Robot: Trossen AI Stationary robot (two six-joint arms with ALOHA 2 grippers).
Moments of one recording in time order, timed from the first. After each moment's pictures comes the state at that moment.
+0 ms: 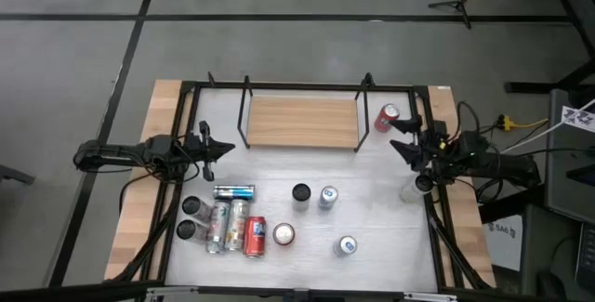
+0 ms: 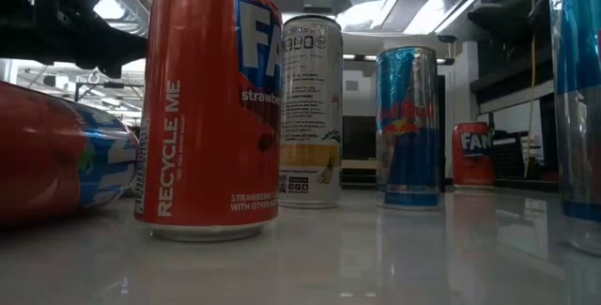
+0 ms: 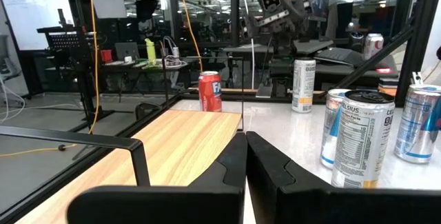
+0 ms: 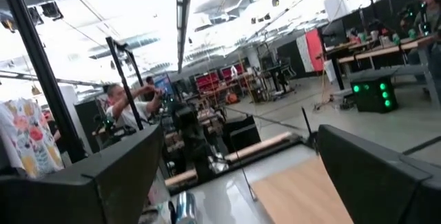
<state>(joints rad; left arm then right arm) -0.03 0.01 0.01 0.05 -0.28 0.03 -0.04 0.05 0.18 0.17 0.17 0.29</state>
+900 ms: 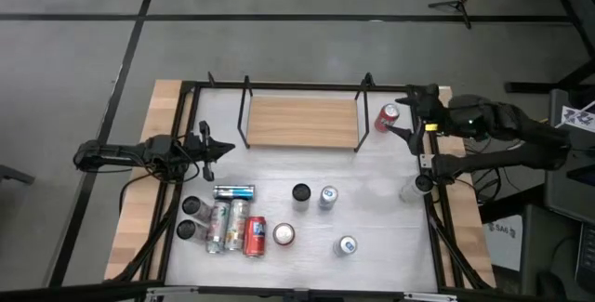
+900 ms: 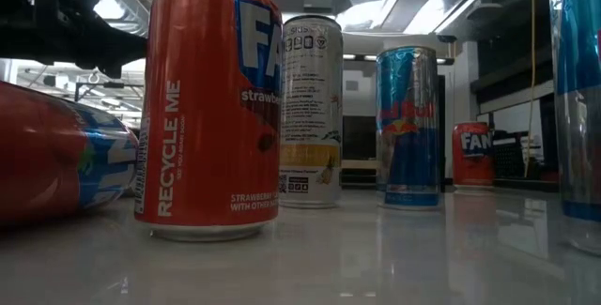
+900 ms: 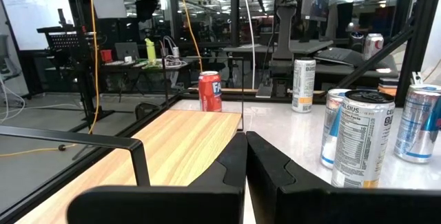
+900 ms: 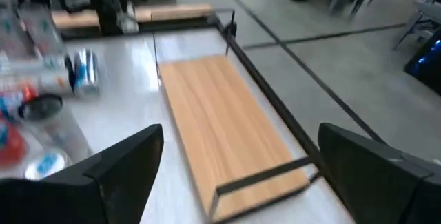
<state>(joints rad) -0.04 0.01 0.01 0.05 -0.28 0.03 -0.04 0.76 1.16 -0.88 0.34 0.02</state>
